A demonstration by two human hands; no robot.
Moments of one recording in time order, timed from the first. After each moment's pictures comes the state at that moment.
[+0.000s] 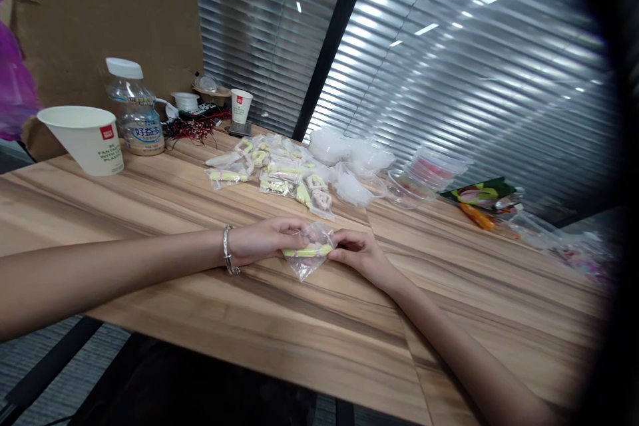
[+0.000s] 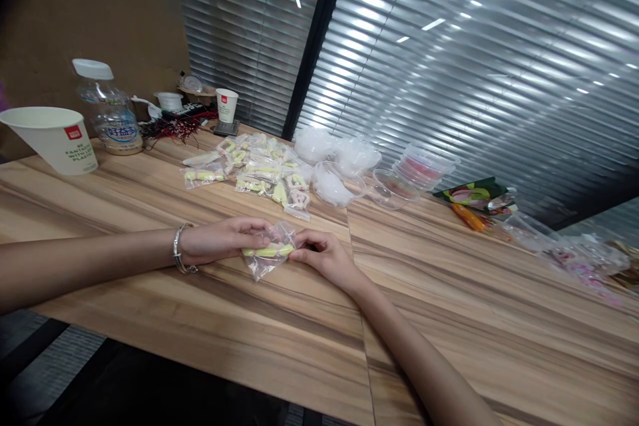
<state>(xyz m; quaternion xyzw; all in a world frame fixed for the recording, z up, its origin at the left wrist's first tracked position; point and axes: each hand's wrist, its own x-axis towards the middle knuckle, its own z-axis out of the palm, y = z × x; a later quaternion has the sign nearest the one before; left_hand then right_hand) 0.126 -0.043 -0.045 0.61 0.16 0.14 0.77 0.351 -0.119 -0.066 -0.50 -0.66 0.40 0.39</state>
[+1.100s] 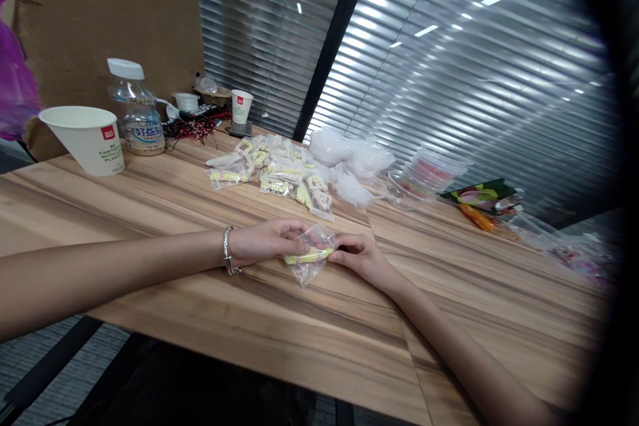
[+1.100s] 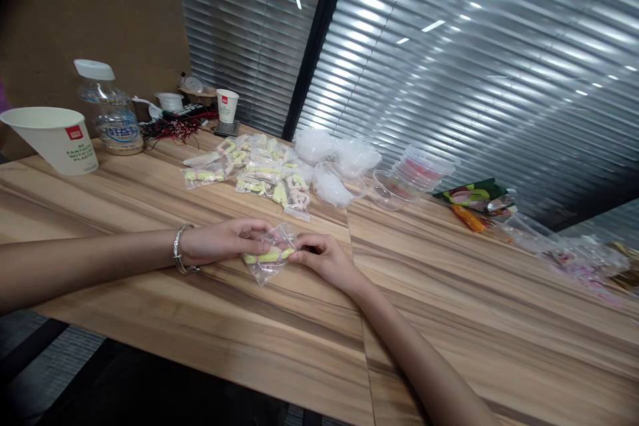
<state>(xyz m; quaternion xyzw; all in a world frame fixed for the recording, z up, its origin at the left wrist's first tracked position) 0.127 -0.041 -0.049 0.61 0.13 0.13 0.77 0.351 -0.120 -0.062 -0.50 -0.69 0.39 0.35</state>
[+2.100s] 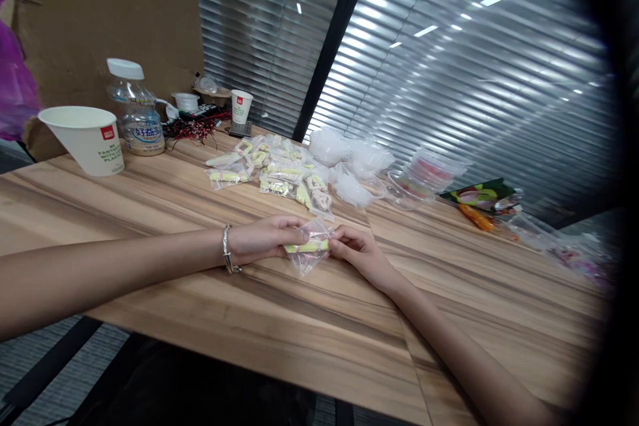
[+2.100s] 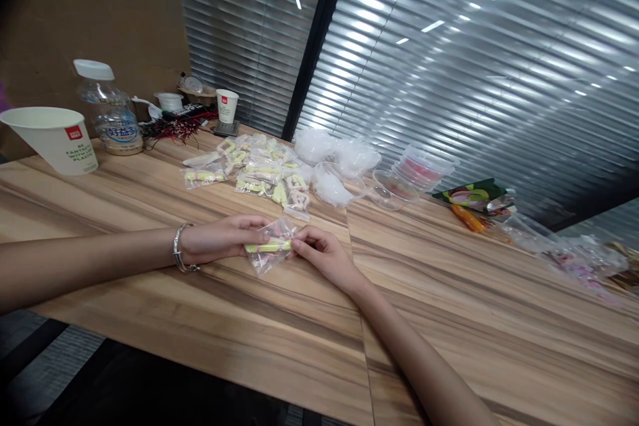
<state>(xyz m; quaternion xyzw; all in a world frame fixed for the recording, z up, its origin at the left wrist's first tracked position) 0.127 -0.041 -0.045 0.54 0.17 0.14 0.81 0.346 -0.120 -0.065 -0.49 -0.62 0.44 0.41</state>
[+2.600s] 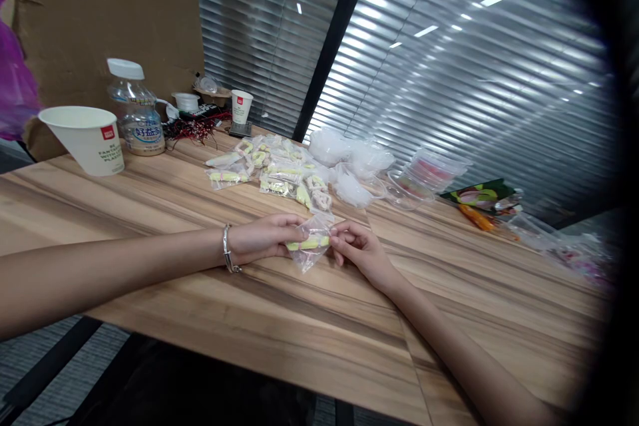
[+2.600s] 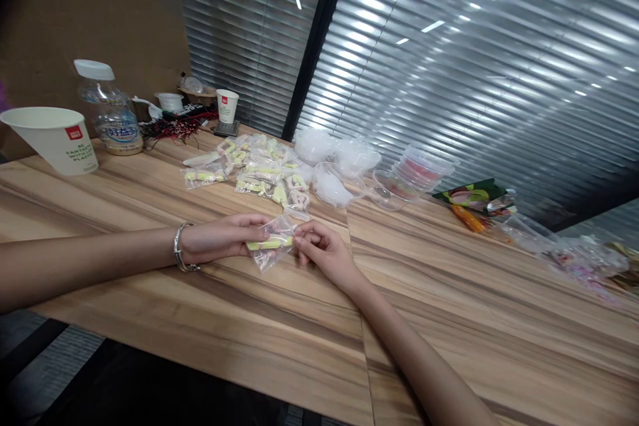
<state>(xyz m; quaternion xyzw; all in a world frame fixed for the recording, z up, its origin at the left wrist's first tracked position) 0.127 -0.039 -0.049 0.51 0.15 0.15 0.83 0.345 -0.123 -0.064 -0.50 -0.60 0.44 0.44</state>
